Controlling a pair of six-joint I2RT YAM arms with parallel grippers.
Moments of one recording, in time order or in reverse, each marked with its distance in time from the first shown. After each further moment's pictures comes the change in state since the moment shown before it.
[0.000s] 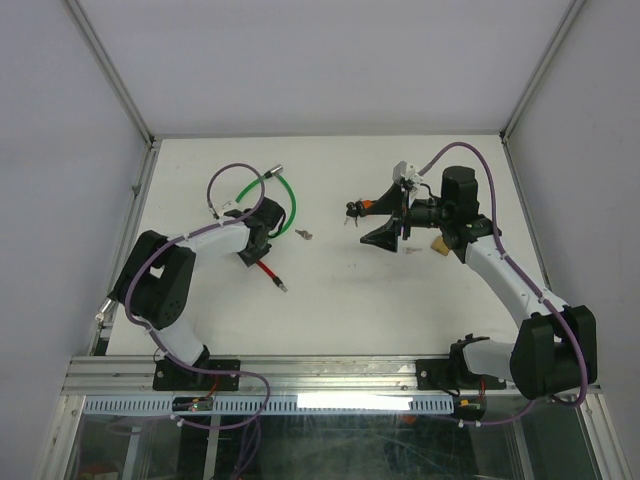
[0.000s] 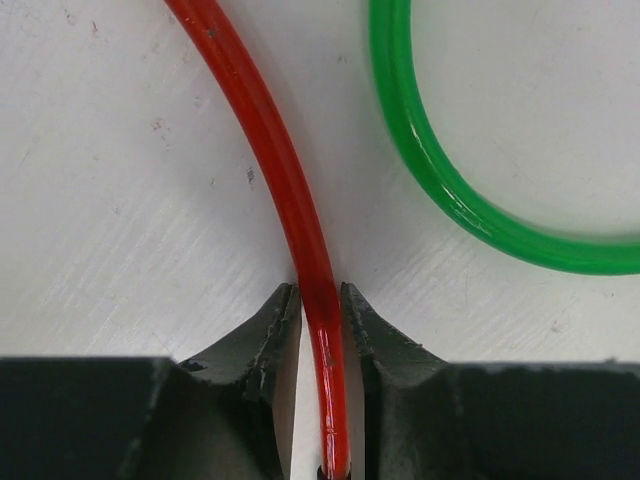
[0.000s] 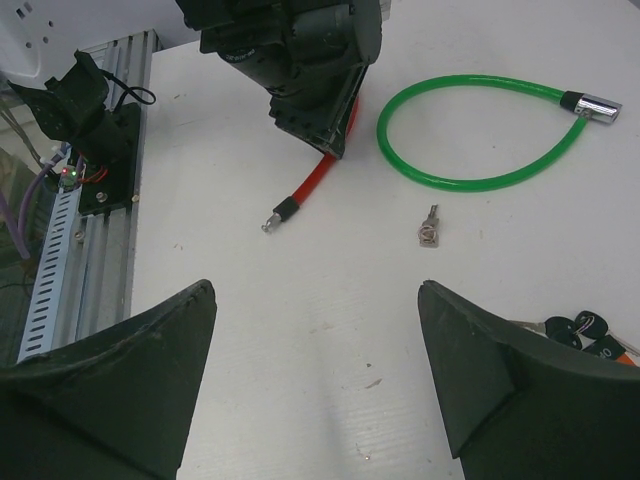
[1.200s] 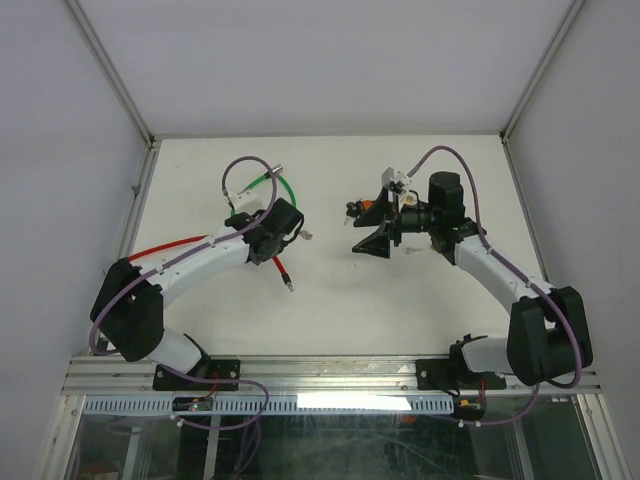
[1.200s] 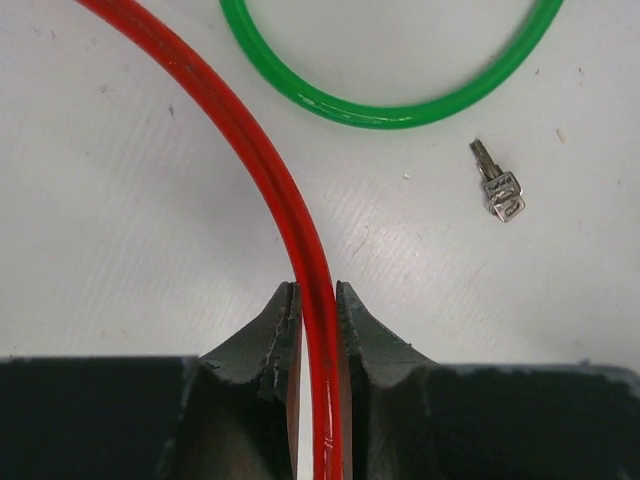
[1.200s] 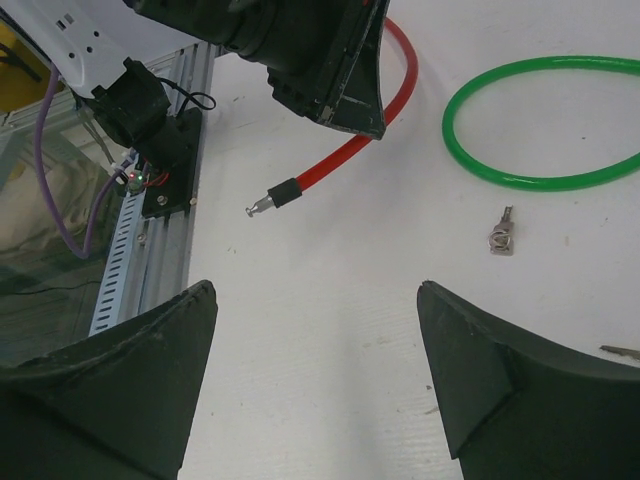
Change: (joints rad) left arm -0.192 -0.196 0.092 -0.144 -0.083 0.018; right arm 0.052 0.070 -0.048 0.138 -0.067 0.134
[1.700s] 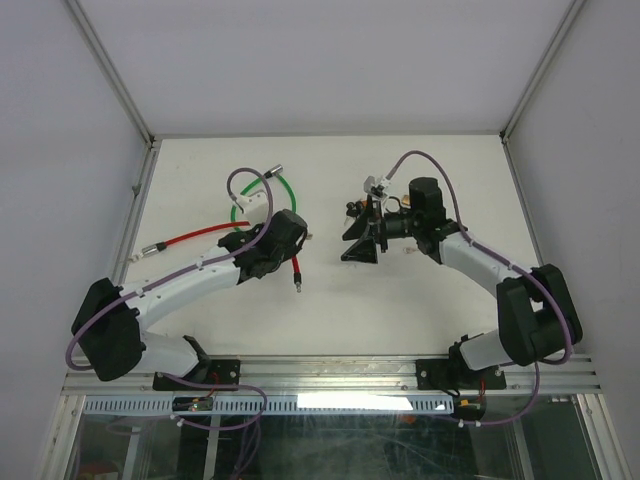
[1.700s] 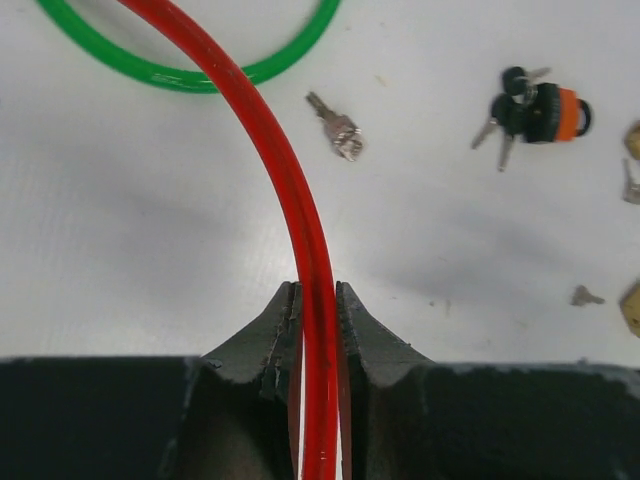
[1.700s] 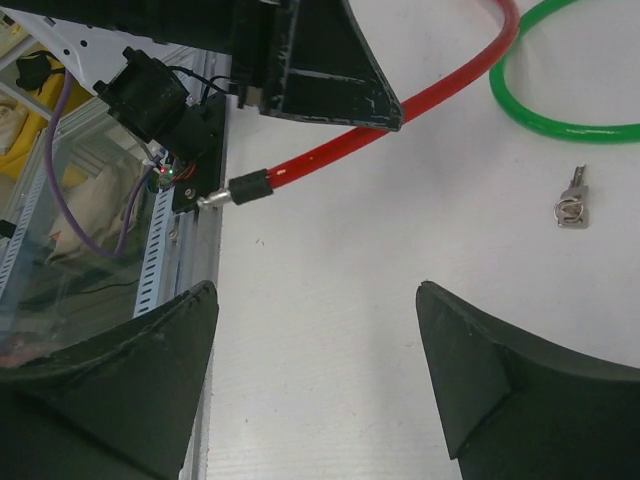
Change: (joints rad) left arm -0.118 -0.113 -0.084 0.196 0.012 0.043; right arm 0.078 0.105 -0.019 0.061 0.027 0.113
